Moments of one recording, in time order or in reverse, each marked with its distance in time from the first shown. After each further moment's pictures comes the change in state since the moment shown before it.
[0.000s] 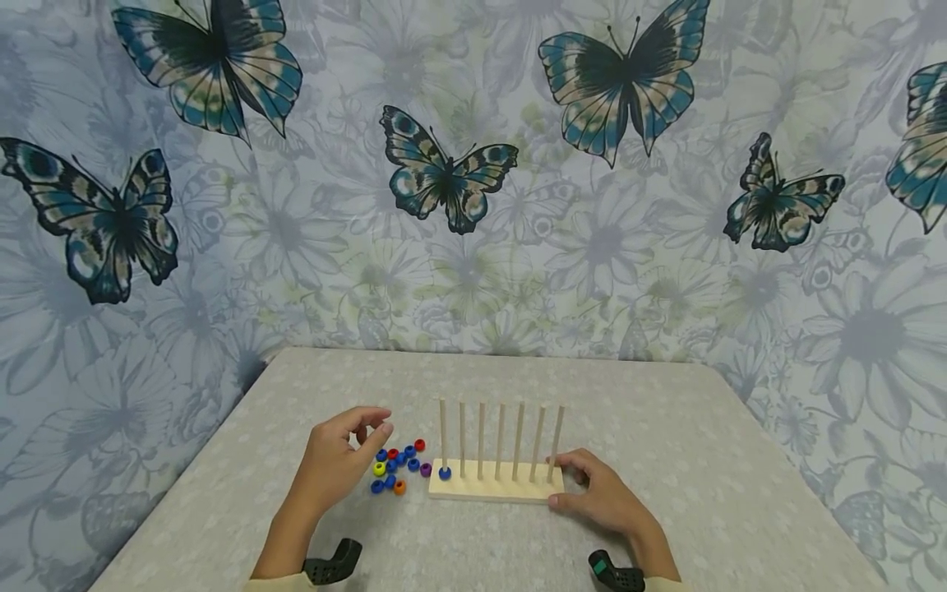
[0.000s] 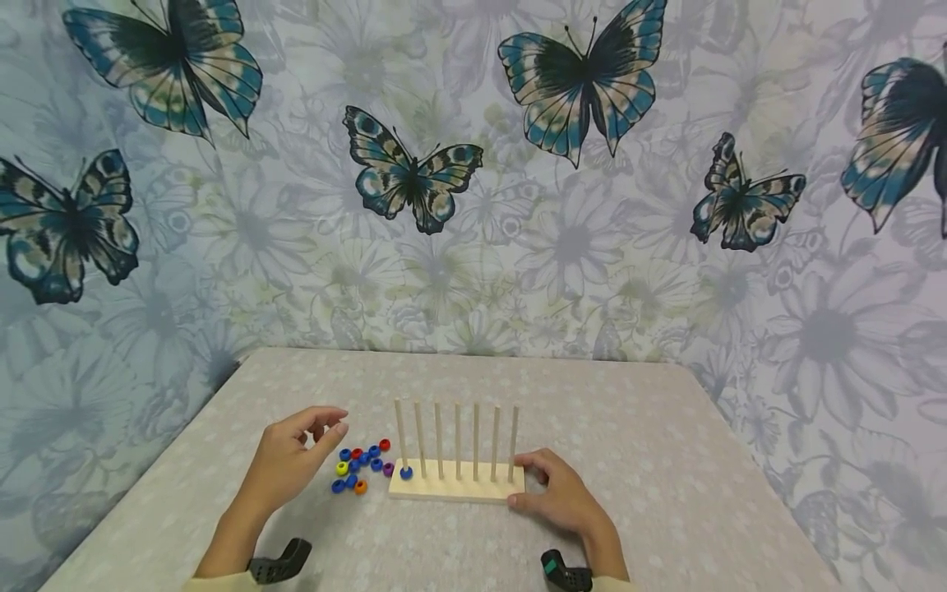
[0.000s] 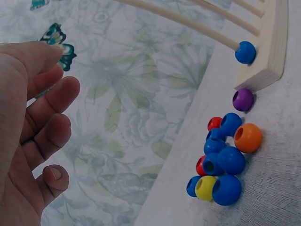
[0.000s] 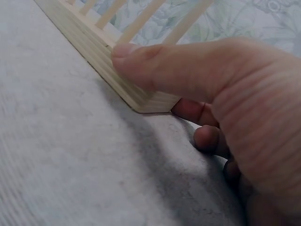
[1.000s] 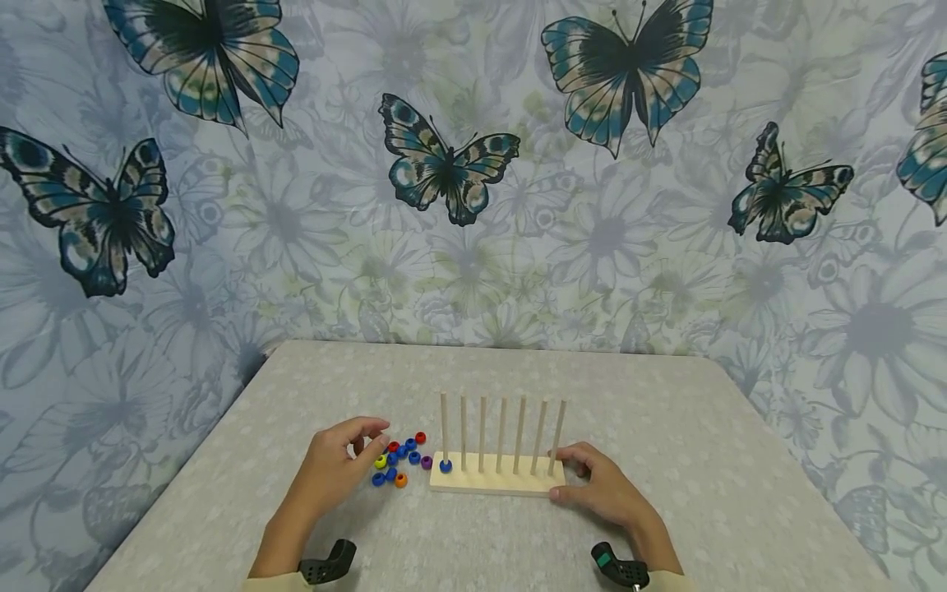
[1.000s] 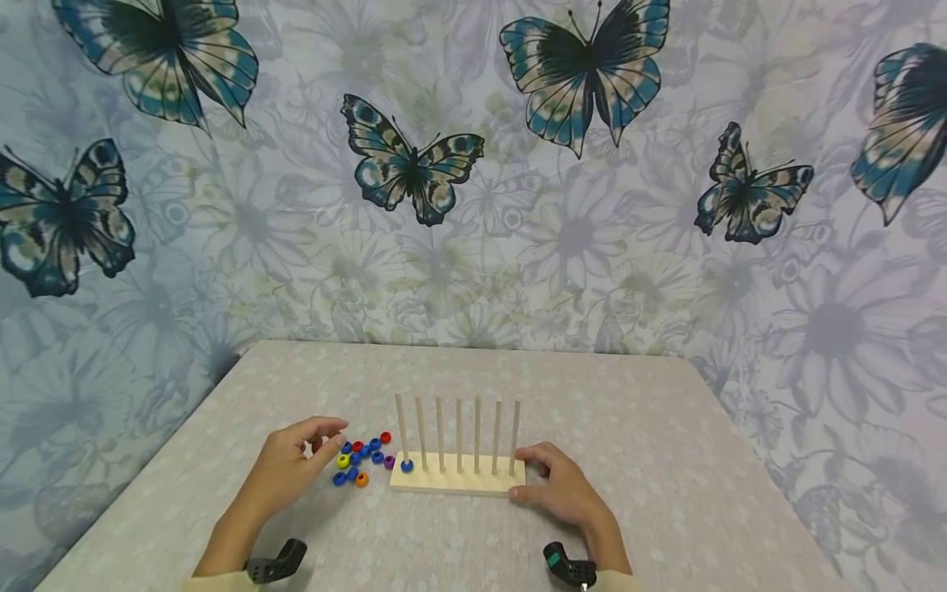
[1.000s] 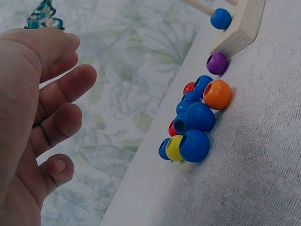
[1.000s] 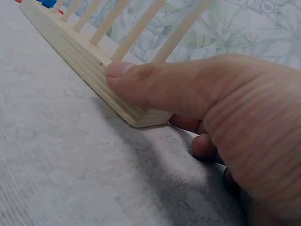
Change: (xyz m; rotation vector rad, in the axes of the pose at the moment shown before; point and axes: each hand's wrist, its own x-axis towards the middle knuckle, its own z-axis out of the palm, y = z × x) left_hand -0.011 -0.024 0.007 0.029 -0.116 -0.045; right_hand 0.000 -0.005 -0.003 0.028 0.008 0.014
